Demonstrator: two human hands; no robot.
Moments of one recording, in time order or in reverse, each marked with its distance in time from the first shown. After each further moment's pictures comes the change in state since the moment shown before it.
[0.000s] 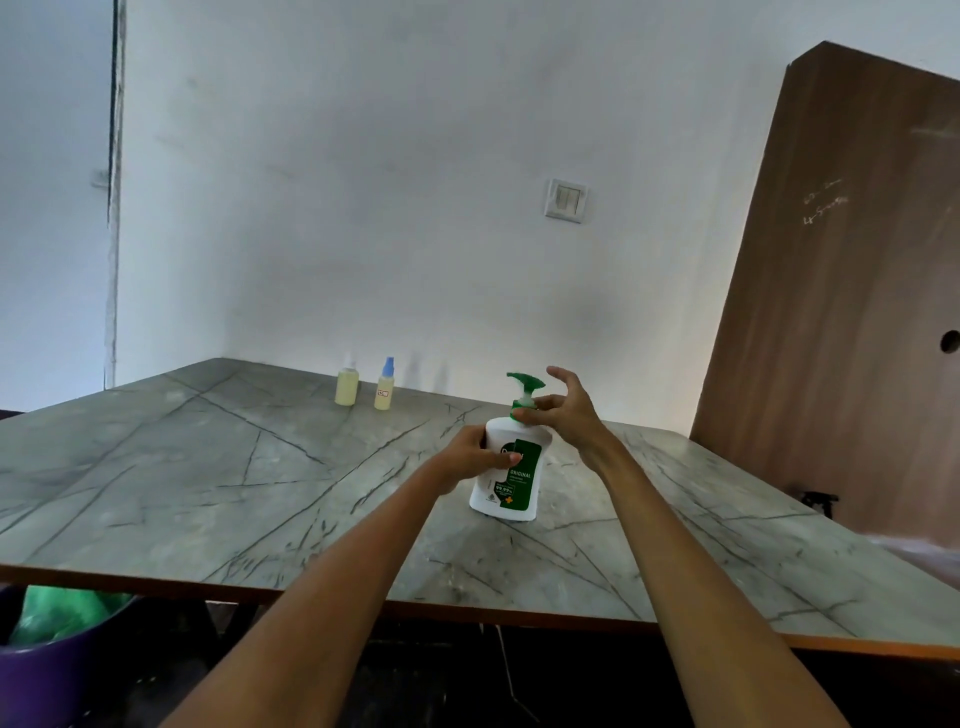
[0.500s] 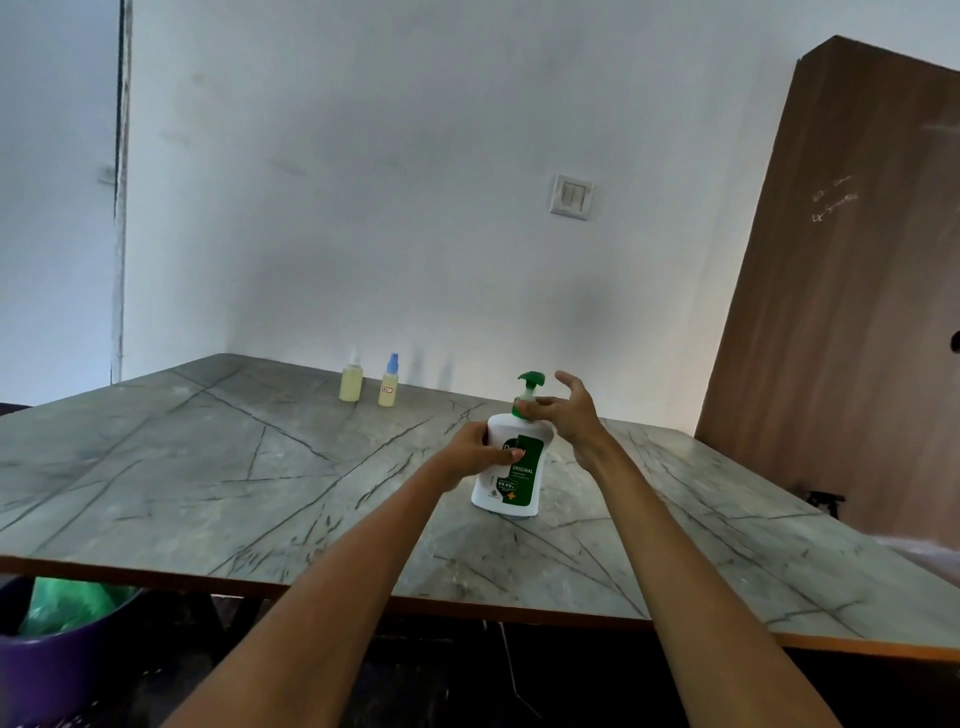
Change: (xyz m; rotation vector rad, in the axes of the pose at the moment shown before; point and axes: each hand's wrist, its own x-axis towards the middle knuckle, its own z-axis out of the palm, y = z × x) left_hand 0.000 0.000 -0.001 0.001 0.037 -0.020; right_hand 0.007 0.007 0.009 0.109 0.059 0.033
